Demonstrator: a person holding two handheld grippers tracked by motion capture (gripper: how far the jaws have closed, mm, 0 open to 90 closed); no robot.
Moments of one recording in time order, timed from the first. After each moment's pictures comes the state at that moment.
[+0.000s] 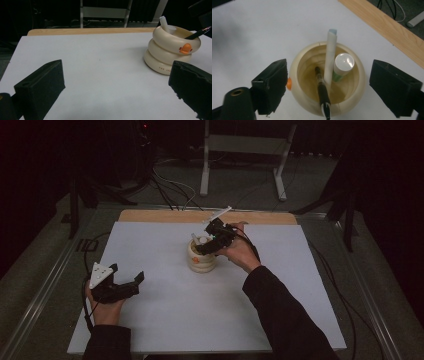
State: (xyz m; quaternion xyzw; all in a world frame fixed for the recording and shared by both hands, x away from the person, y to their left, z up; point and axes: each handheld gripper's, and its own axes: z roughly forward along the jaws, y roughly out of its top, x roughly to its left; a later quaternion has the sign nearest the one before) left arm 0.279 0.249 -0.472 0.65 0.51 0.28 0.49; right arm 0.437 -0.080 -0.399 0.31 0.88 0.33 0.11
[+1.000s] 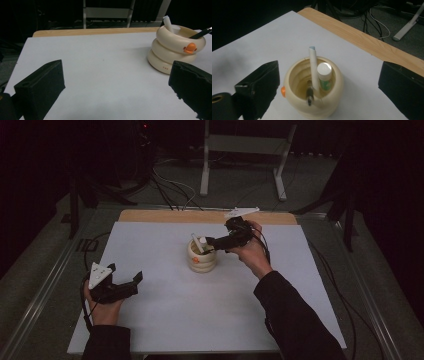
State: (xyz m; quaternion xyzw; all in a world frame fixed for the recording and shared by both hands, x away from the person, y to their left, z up) left arm 0.278 0.252 -0.470 0.65 0.51 0.29 0.48; right arm 0.424 -0.127 -0.384 0.36 0.82 0.43 0.14
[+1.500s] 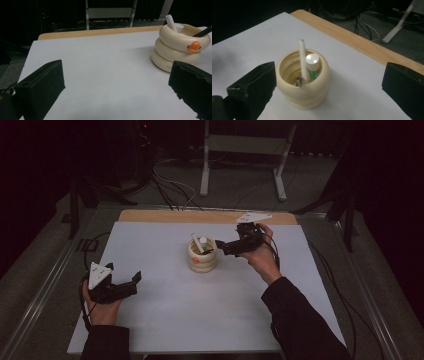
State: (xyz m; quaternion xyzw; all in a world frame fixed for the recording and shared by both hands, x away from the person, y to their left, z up) left arm 0.276 0.252 -0.466 0.66 0.50 0.31 0.46; right arm 0.408 -0.153 -0.387 0.36 0.81 0.44 0.18
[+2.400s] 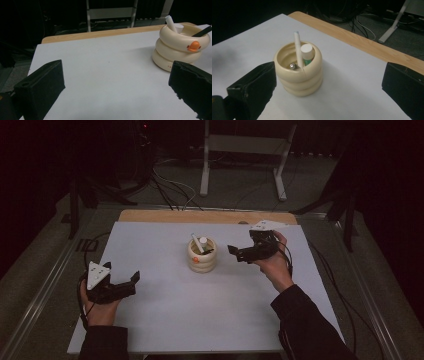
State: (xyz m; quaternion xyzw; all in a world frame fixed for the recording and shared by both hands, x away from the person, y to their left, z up) left arm 0.273 0.253 -0.458 0.66 0.50 0.32 0.46; right arm 0.387 -0.187 -0.391 0.37 0.79 0.45 0.18
